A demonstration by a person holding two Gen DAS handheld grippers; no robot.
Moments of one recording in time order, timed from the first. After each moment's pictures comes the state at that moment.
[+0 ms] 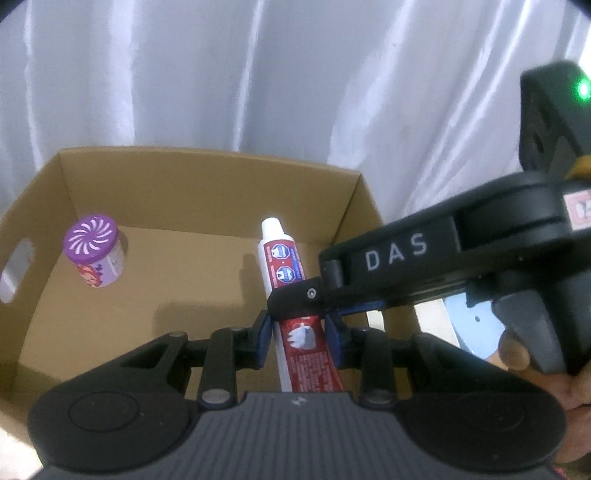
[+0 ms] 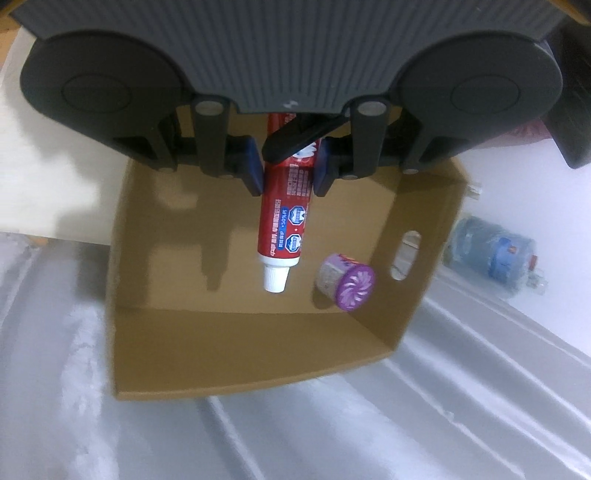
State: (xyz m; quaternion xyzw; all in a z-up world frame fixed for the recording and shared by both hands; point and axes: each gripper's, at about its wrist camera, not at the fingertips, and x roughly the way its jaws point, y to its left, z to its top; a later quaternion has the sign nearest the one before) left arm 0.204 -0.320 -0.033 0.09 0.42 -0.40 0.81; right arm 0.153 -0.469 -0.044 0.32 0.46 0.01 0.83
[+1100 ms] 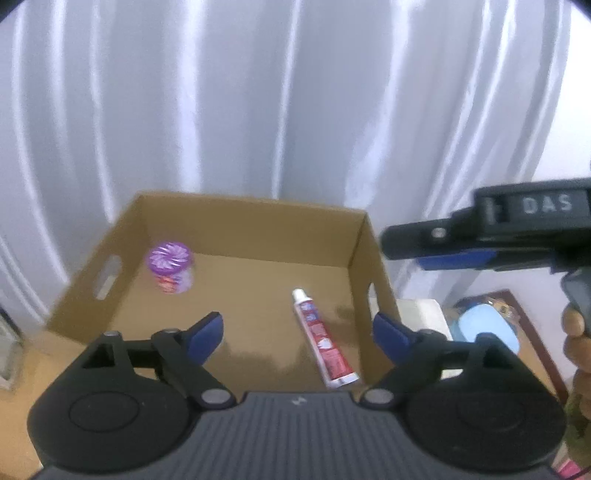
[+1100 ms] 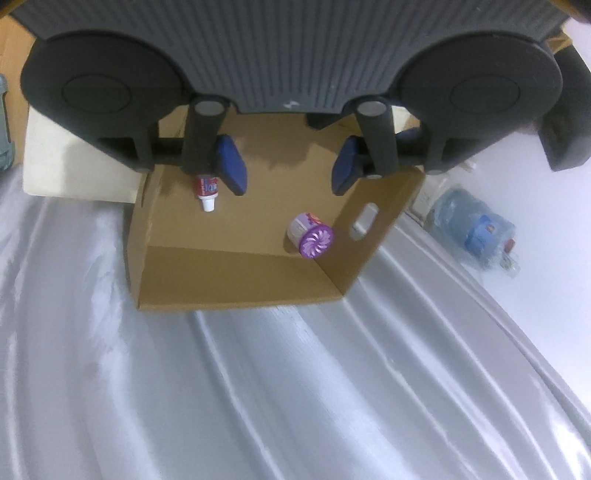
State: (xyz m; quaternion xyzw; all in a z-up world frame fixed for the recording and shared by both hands) left arm 0.133 -0.236 0.041 0.09 0.34 -0.35 0.87; right arm 0.044 -0.433 0.052 0.28 0.33 0.01 0.90
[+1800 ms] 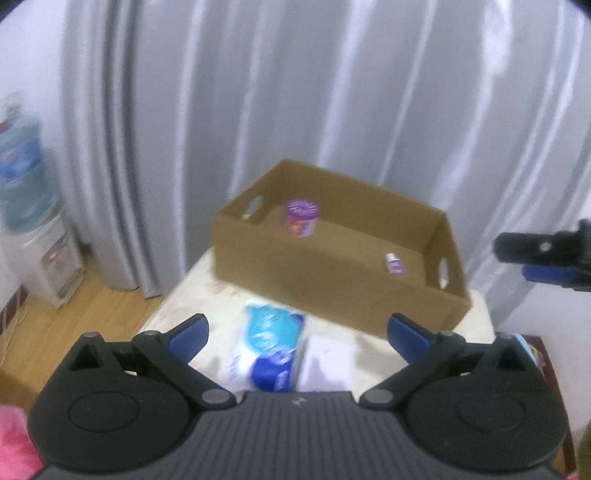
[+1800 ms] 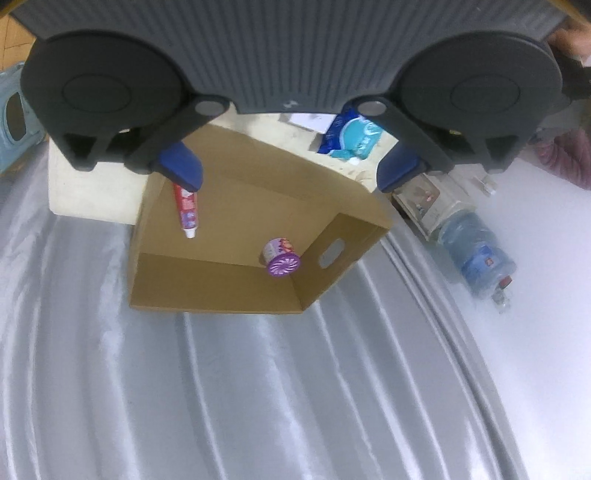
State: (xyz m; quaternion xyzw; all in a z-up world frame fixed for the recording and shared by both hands) left arm 0.050 -0.054 0.033 0.00 0.35 -0.22 0.91; right arm -0.069 -0.296 0.079 0.18 0.30 -0.01 0.94
